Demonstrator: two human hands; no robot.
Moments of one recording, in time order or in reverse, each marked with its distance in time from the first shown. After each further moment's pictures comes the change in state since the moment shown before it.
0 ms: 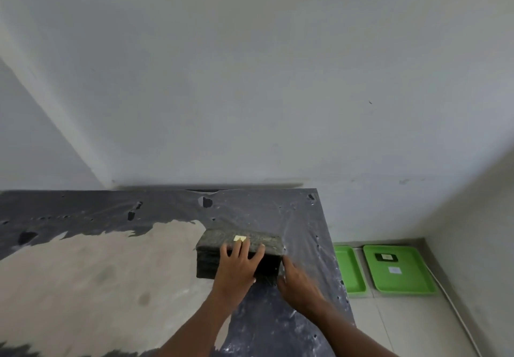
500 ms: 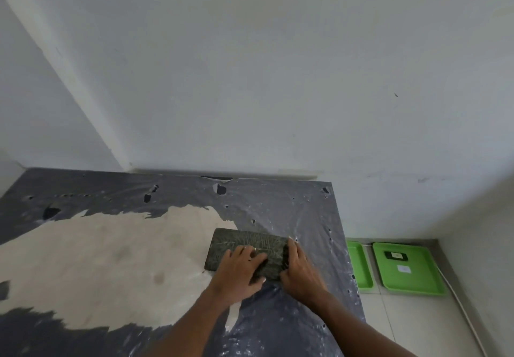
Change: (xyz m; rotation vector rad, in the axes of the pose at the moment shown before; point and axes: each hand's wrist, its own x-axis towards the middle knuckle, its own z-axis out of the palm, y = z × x) left_hand -0.033 -0.025 0.029 -0.202 0.070 0.107; right_hand 0.003 -0.014 0.015 -0.066 -0.023 -0.041
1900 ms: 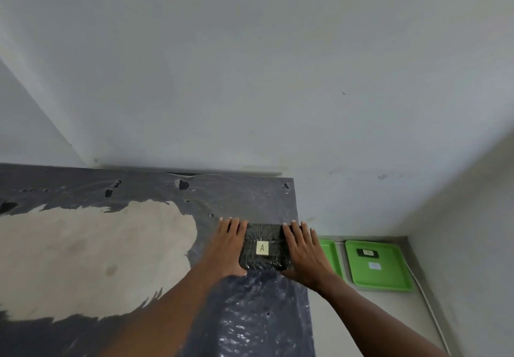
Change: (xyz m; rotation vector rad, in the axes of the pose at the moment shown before) left_hand 0.074 0.095 -0.012 0.155 0.013 -0.016; right_hand -0.024 0.125 -0.099 -0.565 0.072 -0.252
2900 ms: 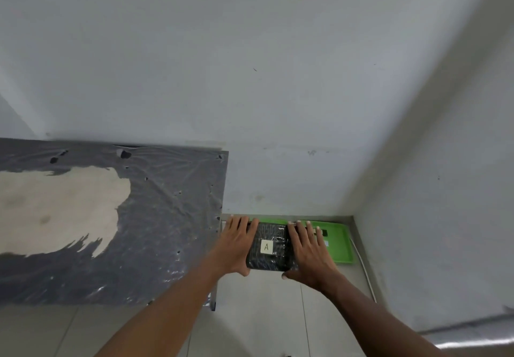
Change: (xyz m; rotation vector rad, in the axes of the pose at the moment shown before) left_hand -0.010 0.318 -0.012 0.047 0.010 0.122; right_hand -0.247 0.199 0.026 -0.042 -0.007 0.070
